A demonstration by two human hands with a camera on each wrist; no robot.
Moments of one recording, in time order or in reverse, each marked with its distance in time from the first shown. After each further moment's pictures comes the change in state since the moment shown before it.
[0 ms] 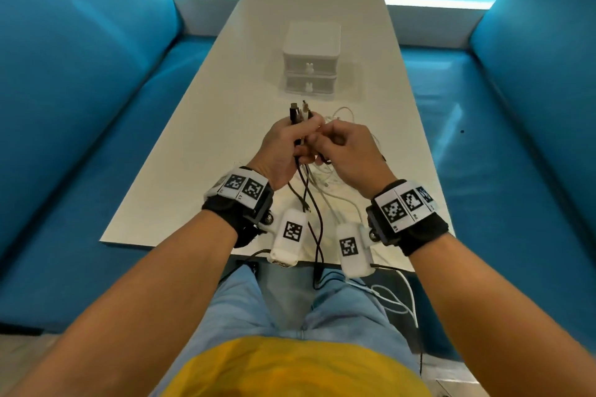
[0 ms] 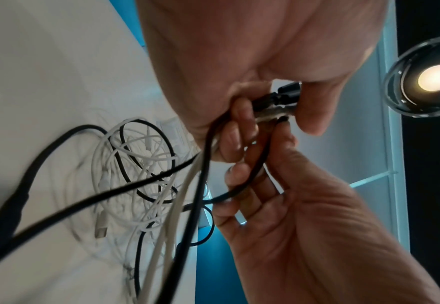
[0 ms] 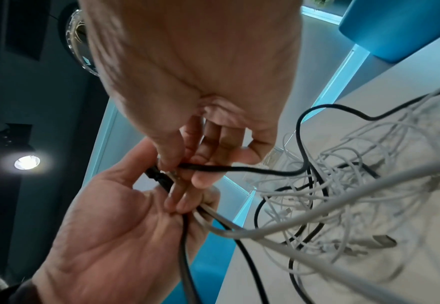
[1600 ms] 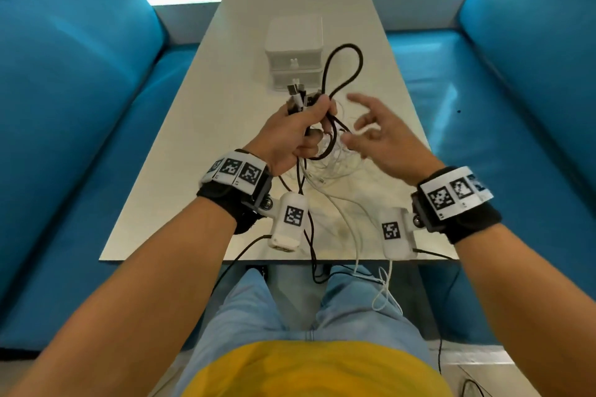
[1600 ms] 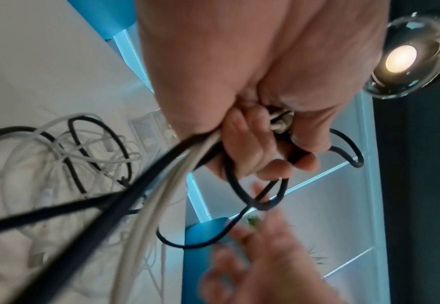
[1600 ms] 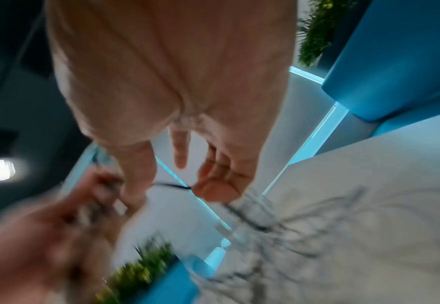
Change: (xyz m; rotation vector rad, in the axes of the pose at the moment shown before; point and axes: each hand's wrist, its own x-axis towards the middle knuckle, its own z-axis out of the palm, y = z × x) left_hand 0.006 0.019 0.024 0.174 -0.173 -0.078; right_hand -0.003 0.023 -0.065 -0.189 -0.053 -0.037
